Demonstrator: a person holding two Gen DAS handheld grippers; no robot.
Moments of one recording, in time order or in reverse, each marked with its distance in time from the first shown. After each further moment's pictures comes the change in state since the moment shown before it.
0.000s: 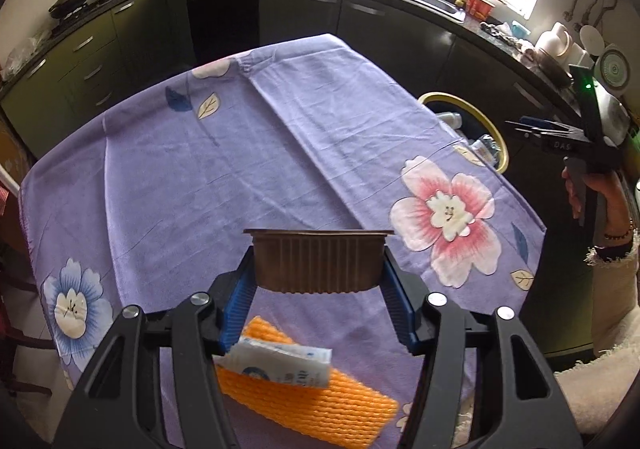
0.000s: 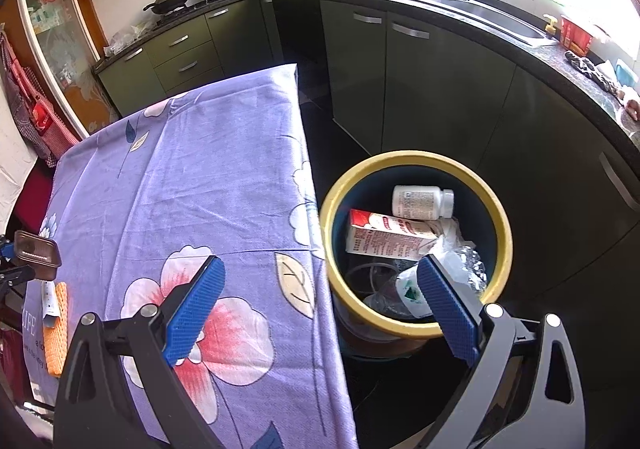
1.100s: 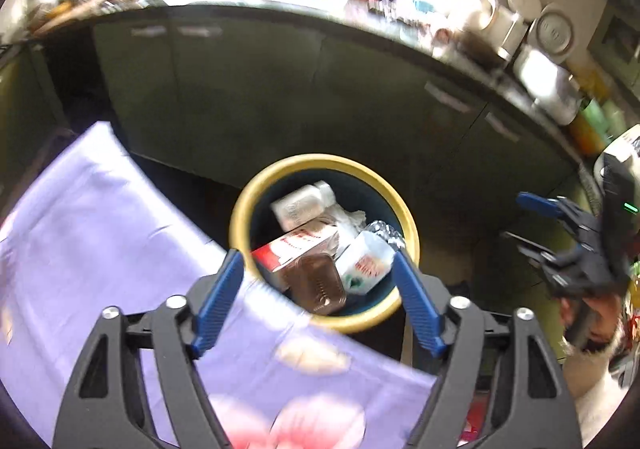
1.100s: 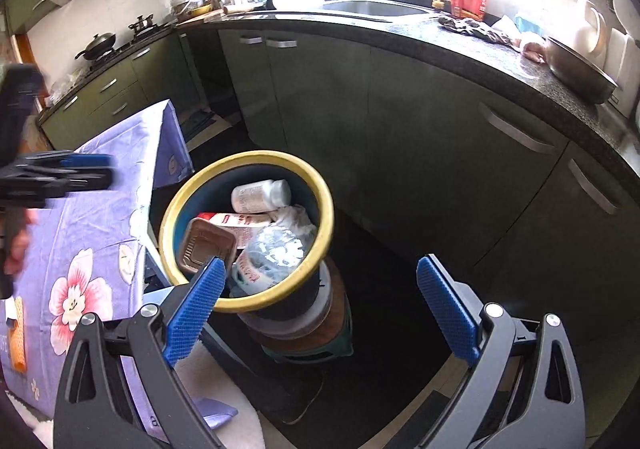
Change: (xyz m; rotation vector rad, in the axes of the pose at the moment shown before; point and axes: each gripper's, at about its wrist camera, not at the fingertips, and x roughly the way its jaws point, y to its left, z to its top) left arm 0.137 -0.187 0.175 0.217 -0.030 -0.250; right arm -0.055 -0.150 -0.046 0.155 -0.068 -0.150
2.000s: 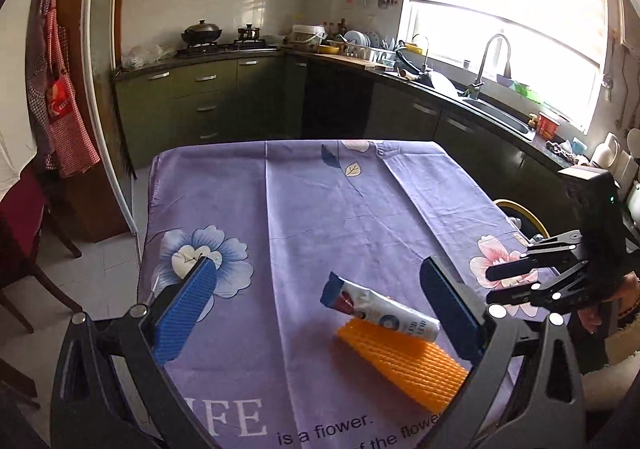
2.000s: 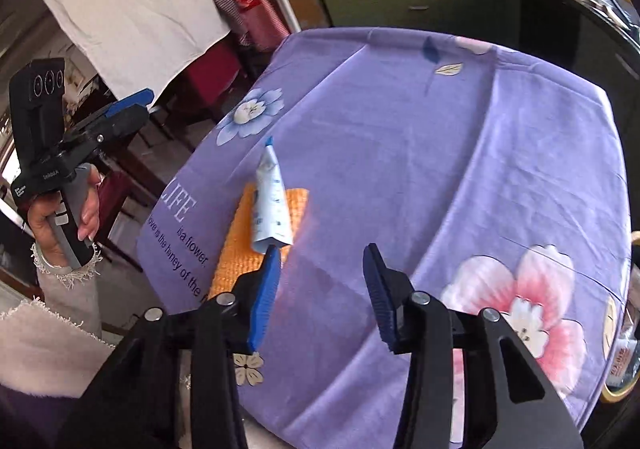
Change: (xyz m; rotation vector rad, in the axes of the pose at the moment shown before) left arm -0.306 0.129 -0.319 -0.454 -0.374 0.568; right arm -0.002 0.414 -0.081 -0.699 0.321 0.756
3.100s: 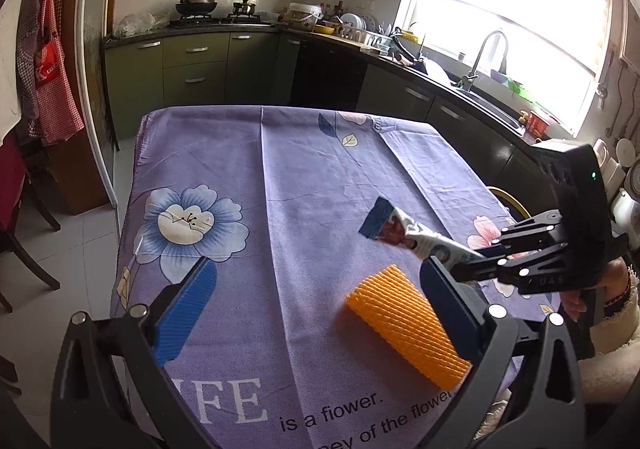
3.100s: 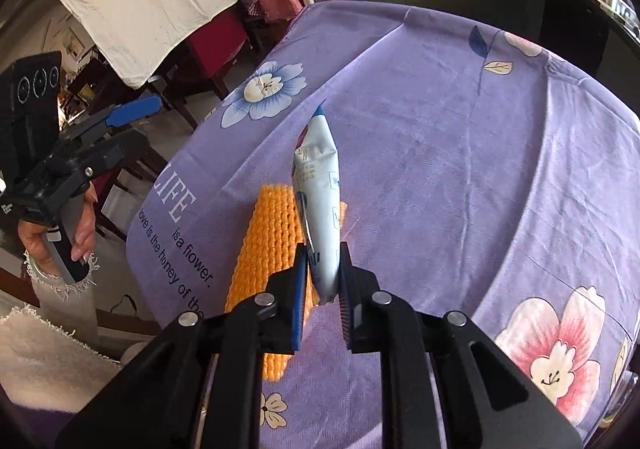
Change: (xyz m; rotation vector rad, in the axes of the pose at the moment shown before) left arm 0.017 0.018 -0.029 -0.037 0.070 -0.092; right arm 0.012 0.008 0.015 0.015 0.015 -0.045
